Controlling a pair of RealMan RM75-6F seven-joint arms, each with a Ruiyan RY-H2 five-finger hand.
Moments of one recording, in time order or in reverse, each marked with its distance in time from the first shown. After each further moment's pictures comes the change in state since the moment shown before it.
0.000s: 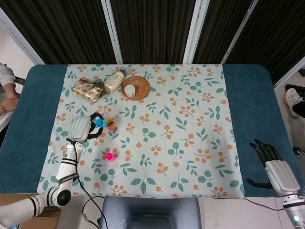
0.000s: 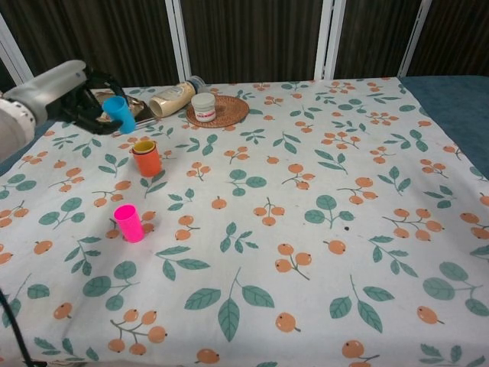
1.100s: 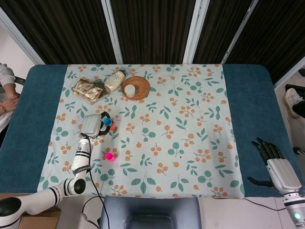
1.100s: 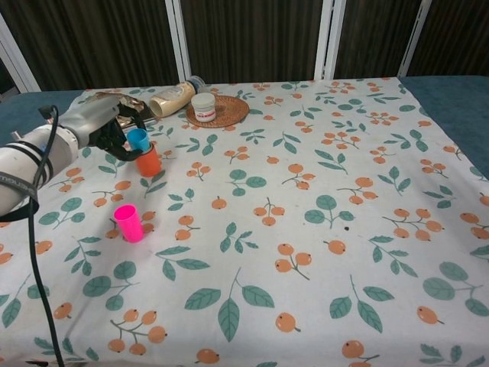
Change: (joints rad) left arm -0.111 -0.158 0.012 0.265 -0.140 -0.123 0.081; right arm 0.008 0.003 0.009 0.005 0.022 -0.016 0.011
